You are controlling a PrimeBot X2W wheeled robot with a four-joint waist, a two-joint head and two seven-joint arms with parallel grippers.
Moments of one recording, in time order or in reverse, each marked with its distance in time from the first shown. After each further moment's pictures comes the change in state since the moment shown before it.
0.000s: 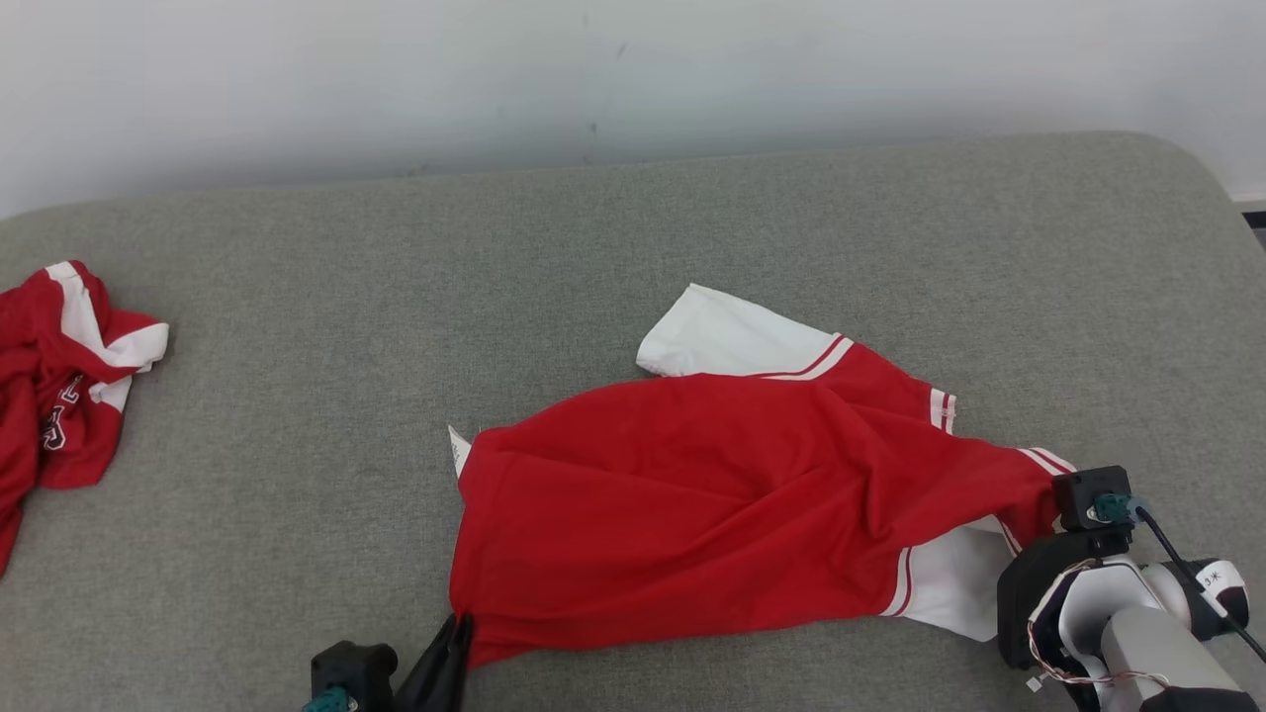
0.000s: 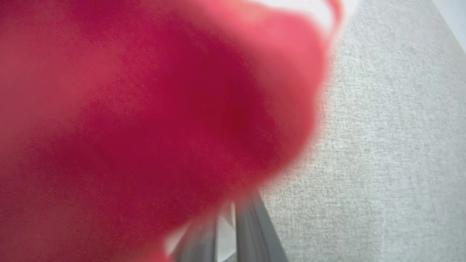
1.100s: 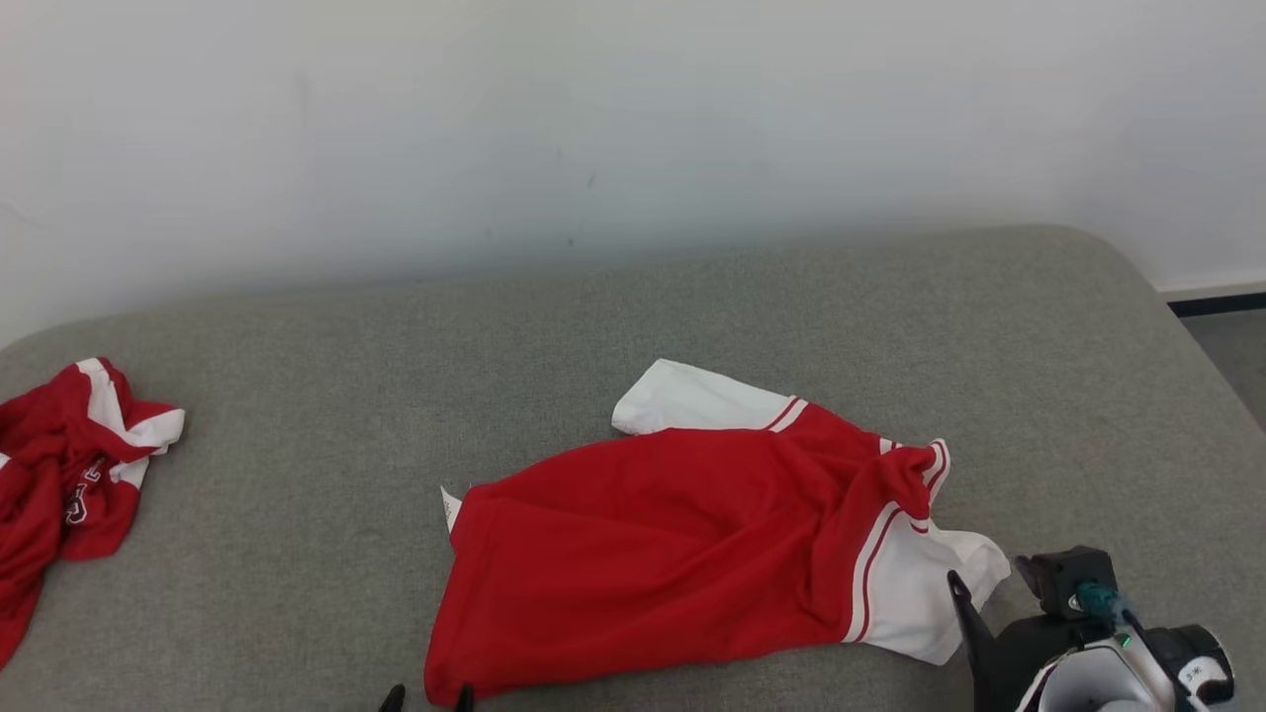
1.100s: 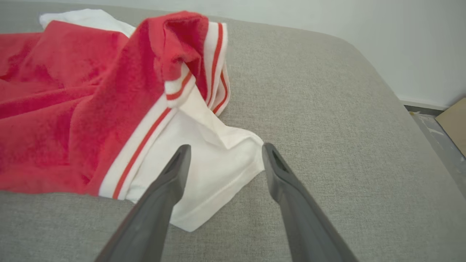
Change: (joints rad) left arm 0.242 -0.024 0.141 -0.264 0.050 0.026 0.078; right arm 0.332 0.103 -0.101 -0.466 -0.120 0.000 0.002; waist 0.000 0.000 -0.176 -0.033
